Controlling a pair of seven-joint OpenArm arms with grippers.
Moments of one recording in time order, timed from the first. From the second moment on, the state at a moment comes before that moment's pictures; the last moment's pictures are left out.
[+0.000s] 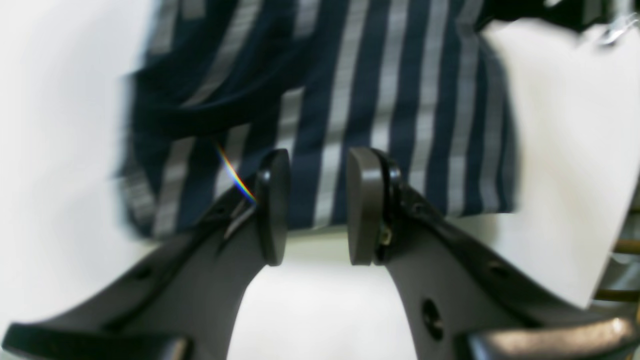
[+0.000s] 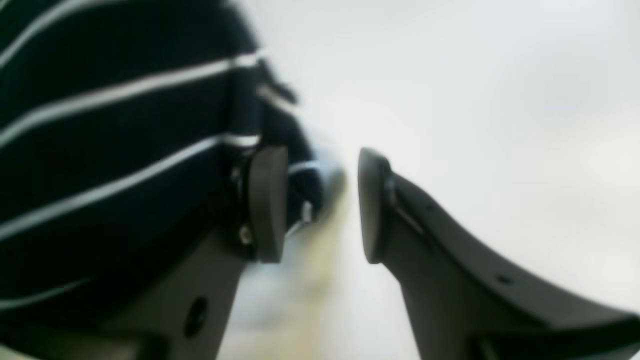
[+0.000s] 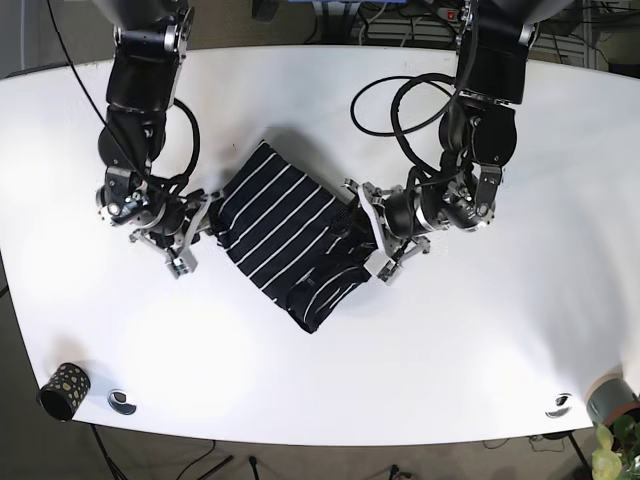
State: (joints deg) left arm -10.5 -3.6 11.0 82.2 -28.4 -29.7 47.1; right arm 11.0 10.8 12.5 74.5 6.3 39.5 -48.3
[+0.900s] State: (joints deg) left arm -10.2 -4.1 12.2 83.7 -28.4 -10.4 46.9; right arm 1.1 1.6 4.5 96.6 6.4 39.9 -57.5
